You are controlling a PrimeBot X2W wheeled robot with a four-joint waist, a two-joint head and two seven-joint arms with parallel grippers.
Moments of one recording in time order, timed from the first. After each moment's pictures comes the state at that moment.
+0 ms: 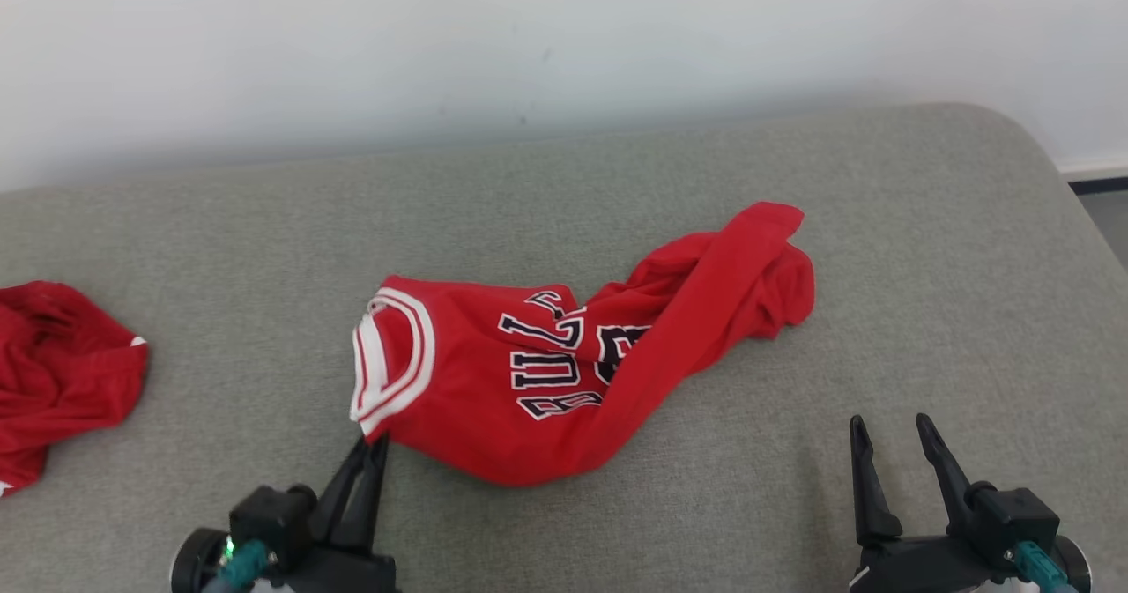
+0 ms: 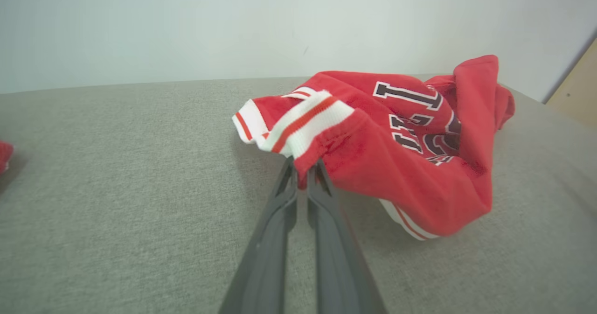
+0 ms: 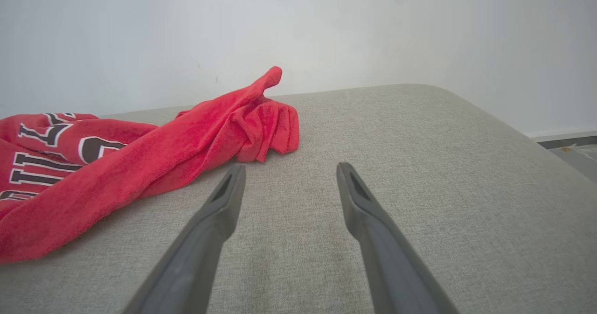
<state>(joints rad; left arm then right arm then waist) -0.25 0.20 -0.28 0.47 -0.36 -0.13 -0.26 -0.08 -0.08 -0.06 0.31 0.11 0.13 -0.26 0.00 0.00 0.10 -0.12</state>
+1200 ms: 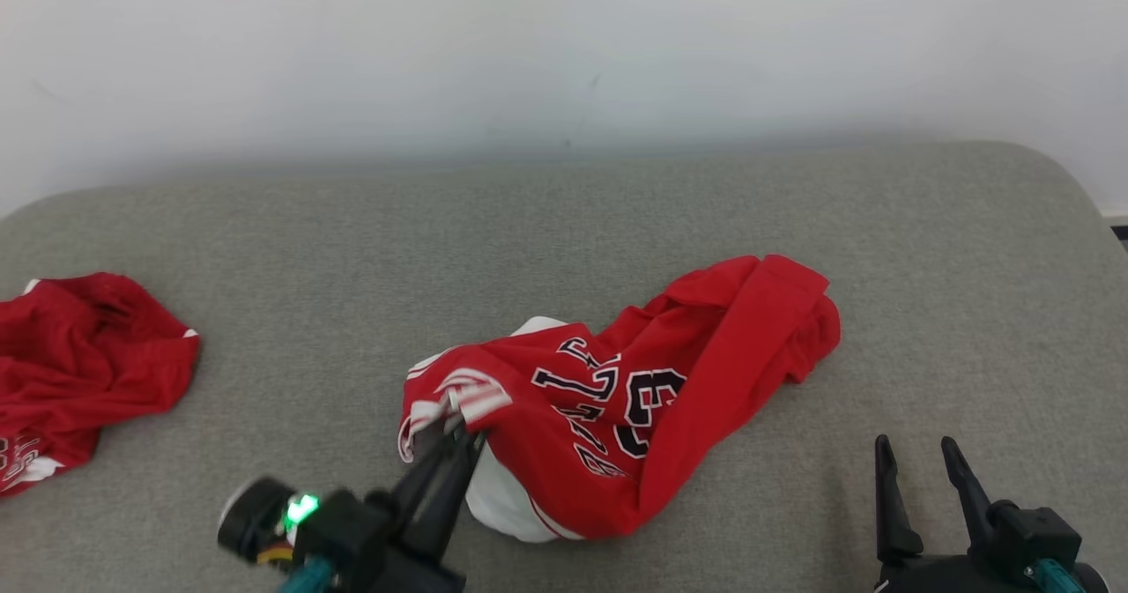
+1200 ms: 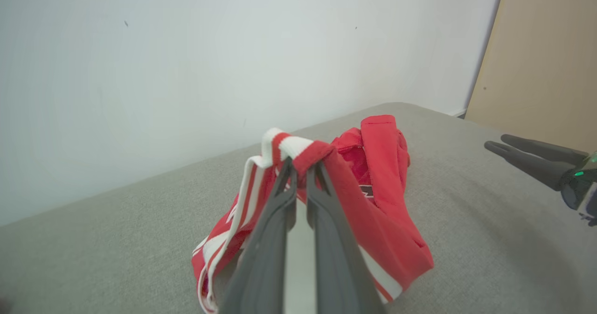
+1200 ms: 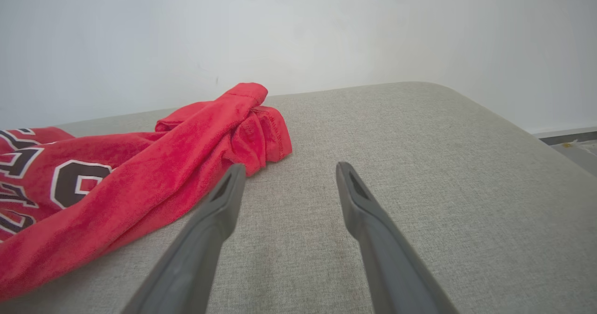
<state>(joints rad) -0.09 0.30 -0.44 -0.11 -0.28 -0.12 -0.06 -0.04 -0.08 -0.12 0.32 0.12 0.13 -0.26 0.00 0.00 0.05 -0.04</state>
